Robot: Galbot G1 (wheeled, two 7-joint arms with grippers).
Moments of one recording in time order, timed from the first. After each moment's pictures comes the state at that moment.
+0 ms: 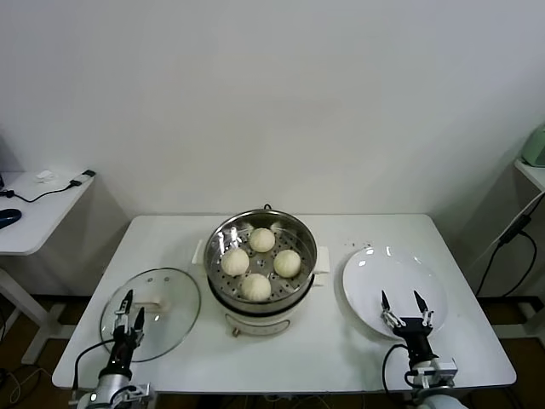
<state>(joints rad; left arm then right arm) 1.45 -1.27 -0.63 -1.49 1.23 -0.01 -0.42 -1.44 1.28 0.57 1.62 0.29 0.22 0.00</state>
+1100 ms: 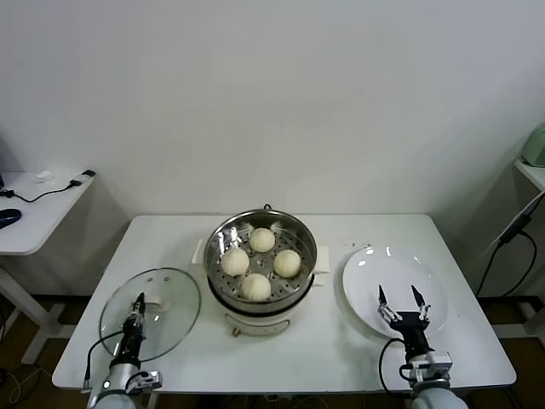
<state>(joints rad) 1.33 -1.29 -0.60 -1.35 1.29 0.02 -0.44 -1.41 1.29 0.56 1.63 0.25 0.20 0.01</state>
